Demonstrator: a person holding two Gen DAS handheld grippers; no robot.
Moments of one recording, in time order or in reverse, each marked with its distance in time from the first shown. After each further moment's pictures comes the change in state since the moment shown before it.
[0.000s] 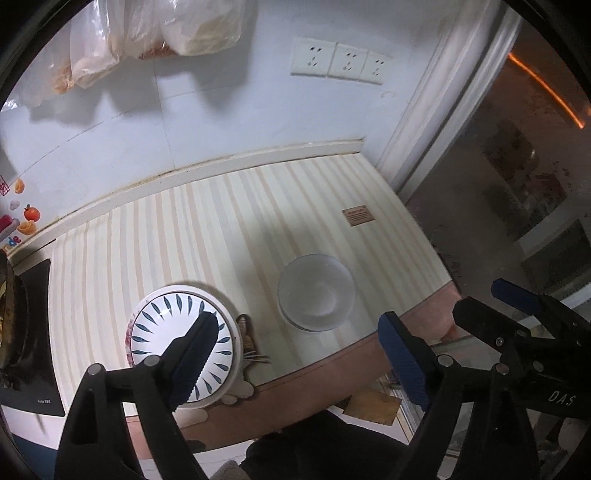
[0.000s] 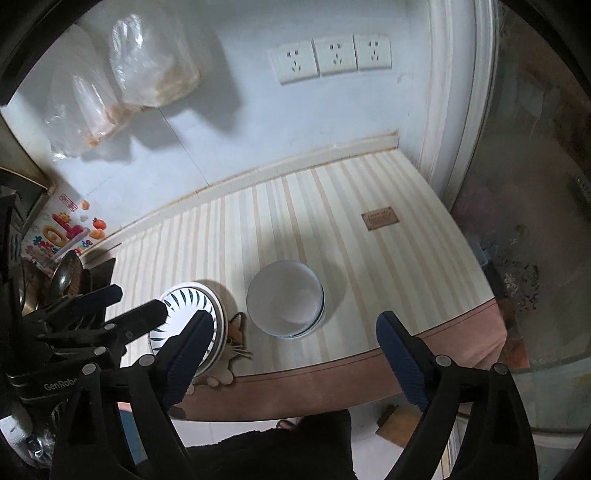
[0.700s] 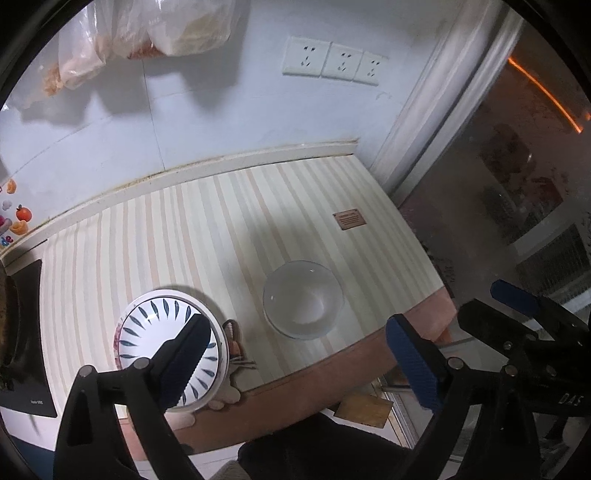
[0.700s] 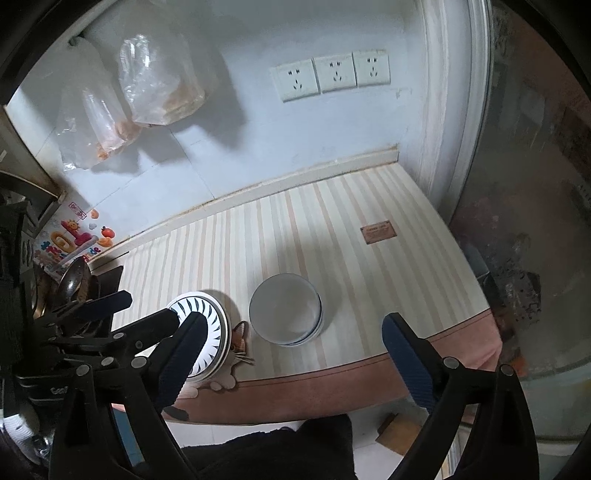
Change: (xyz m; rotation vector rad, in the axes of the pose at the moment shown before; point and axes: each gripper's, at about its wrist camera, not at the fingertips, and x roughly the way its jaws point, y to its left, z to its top) left arm 0.019 -0.006 0.012 -0.014 0.013 -0.011; right arm -0.013 -0.013 0.011 0.005 -0.016 0.030
